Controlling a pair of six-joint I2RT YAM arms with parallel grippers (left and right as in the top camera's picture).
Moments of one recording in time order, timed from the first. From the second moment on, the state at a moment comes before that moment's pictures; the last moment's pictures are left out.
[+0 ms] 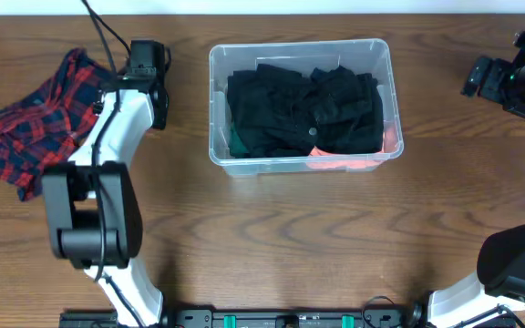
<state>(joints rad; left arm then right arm) -0.01 1.96 1.42 -0.63 -0.58 0.22 -0.28 1.78 1.84 -1.21 0.02 0.18</state>
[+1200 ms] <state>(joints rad) 0.18 2.22 1.45 -0.25 -0.81 0.56 -0.28 1.78 1.84 -1.21 0.02 0.18</state>
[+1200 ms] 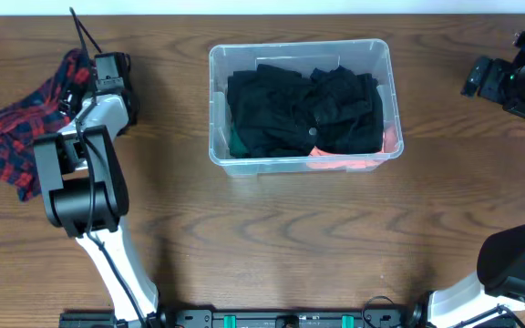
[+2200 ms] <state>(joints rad) 0.19 2.31 1.43 -0.05 -0.94 0.38 -0.28 1.78 1.84 -1.21 0.02 0.18</state>
